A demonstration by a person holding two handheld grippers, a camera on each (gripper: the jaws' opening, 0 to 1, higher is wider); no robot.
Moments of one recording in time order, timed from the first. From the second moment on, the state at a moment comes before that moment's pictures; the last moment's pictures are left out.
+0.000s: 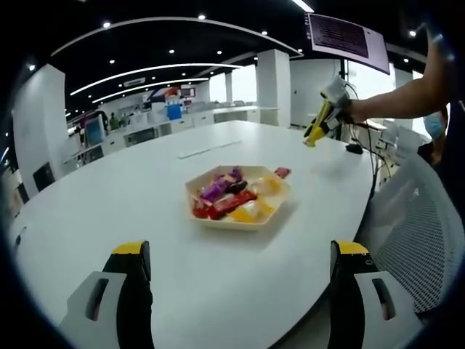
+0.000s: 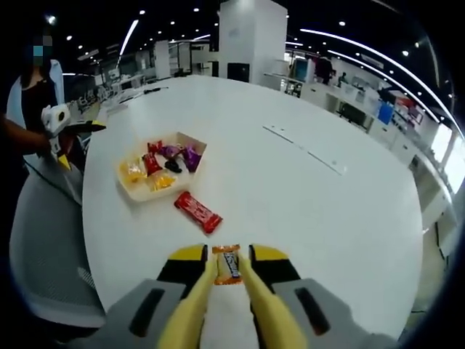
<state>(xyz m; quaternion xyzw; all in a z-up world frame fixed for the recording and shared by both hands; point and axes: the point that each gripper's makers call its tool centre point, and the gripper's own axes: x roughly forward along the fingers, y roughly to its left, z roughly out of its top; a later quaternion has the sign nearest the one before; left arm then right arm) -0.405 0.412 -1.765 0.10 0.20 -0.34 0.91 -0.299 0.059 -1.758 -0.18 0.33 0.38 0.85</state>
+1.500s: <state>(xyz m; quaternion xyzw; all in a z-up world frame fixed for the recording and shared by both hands) -0.403 0.413 -1.757 0.10 0.18 -0.34 0.92 -0.278 0.216 -1.722 -0.21 0.28 0.48 0.81</state>
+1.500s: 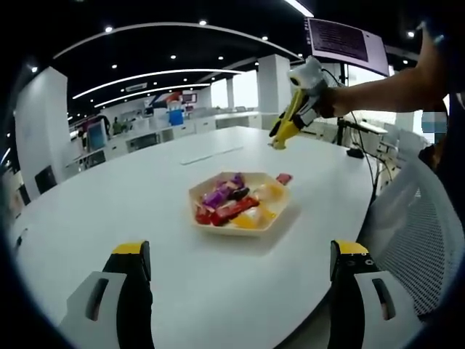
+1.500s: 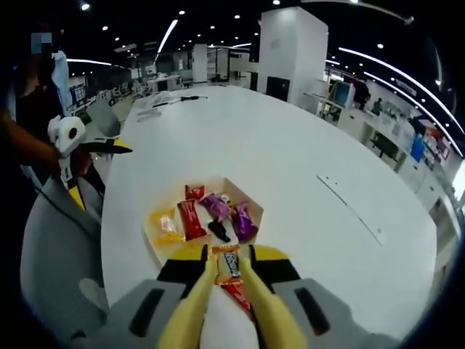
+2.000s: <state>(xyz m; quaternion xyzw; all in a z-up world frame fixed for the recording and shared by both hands) -0.402 0.414 -1.756 0.10 0.18 -0.33 0.92 -0.275 0.287 -1.724 -0.21 0.27 0.52 0.78</state>
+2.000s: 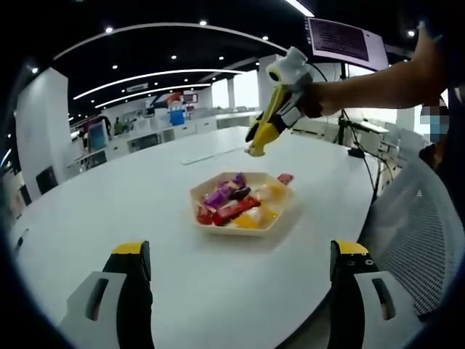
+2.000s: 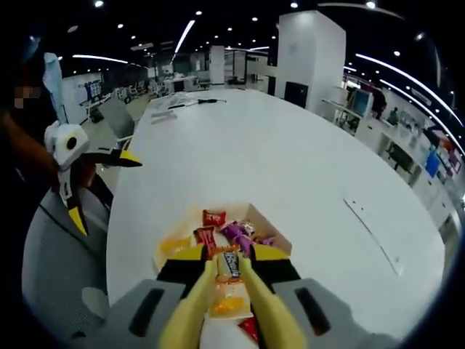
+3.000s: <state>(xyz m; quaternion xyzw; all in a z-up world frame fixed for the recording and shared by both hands) -0.402 0.413 -1.758 0.10 0.18 -0.34 0.92 -0.263 0.291 -1.715 -0.21 0.23 0.53 0.79</state>
